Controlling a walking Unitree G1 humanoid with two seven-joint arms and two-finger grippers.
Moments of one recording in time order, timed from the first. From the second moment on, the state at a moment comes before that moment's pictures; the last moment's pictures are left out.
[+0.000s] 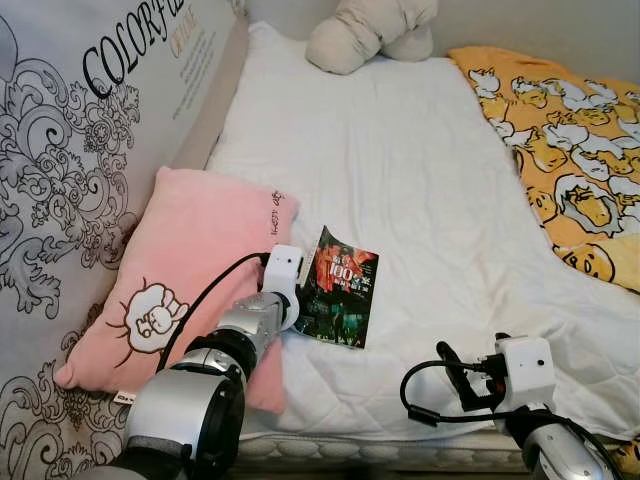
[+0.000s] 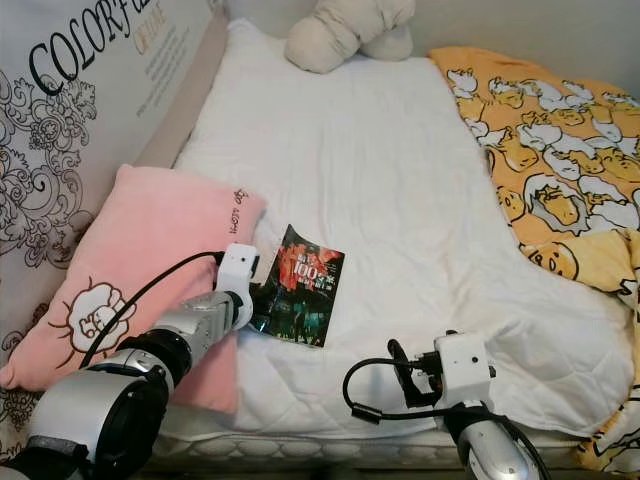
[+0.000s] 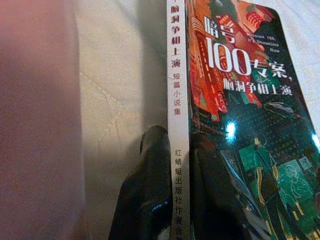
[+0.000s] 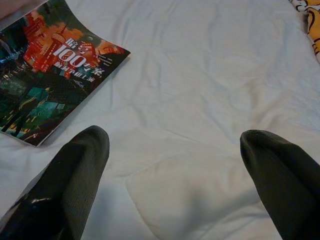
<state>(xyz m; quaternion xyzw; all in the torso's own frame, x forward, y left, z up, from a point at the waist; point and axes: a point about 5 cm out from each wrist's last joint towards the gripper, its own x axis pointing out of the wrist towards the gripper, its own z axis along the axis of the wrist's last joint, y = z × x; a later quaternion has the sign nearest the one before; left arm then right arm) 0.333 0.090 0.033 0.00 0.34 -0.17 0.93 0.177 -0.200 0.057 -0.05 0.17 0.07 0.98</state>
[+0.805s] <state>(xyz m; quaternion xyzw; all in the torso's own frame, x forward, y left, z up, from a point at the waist) 0.351 0.090 0.059 0.25 0.24 -0.27 0.90 0.186 -0.183 0.041 -0.03 0.18 0.08 0.98</state>
